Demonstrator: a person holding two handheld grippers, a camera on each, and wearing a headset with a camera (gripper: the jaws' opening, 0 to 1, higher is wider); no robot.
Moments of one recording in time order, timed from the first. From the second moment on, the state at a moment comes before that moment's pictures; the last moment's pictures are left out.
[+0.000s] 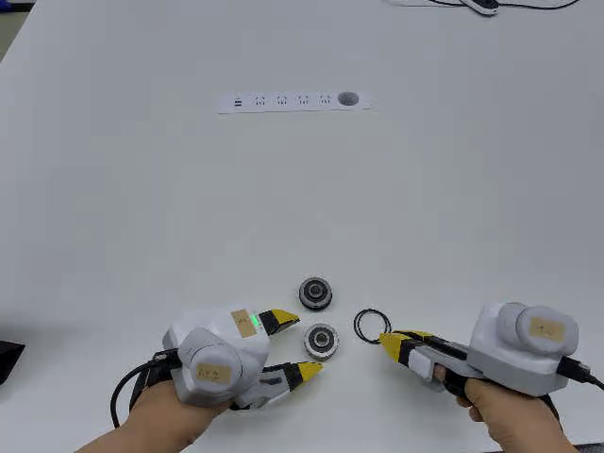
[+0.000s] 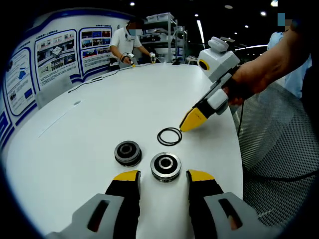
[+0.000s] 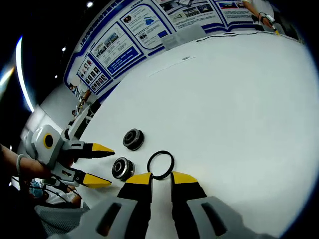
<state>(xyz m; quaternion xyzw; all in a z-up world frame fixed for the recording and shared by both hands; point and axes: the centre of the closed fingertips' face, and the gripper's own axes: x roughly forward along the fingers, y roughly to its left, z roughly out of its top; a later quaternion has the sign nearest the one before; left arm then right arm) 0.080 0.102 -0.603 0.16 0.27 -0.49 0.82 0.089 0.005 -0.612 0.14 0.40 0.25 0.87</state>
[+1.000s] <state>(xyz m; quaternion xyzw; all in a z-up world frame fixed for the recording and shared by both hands) 0.109 0.101 -0.589 0.16 0.25 -0.47 0.83 0.105 0.046 -0.591 0.13 0.37 0.31 0.87</state>
